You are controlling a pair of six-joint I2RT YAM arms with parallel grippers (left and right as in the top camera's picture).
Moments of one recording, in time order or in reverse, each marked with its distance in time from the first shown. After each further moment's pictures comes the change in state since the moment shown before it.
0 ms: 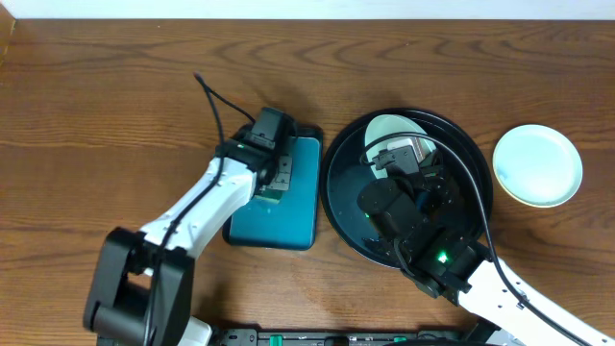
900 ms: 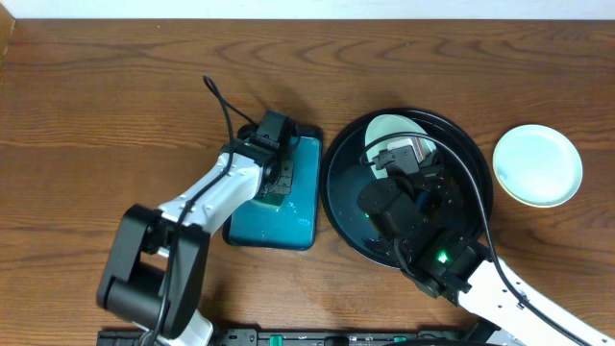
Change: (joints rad) left arm 0.004 0.087 -0.007 0.015 0.014 0.003; right arm 0.000 0.000 0.000 0.000 0.002 0.000
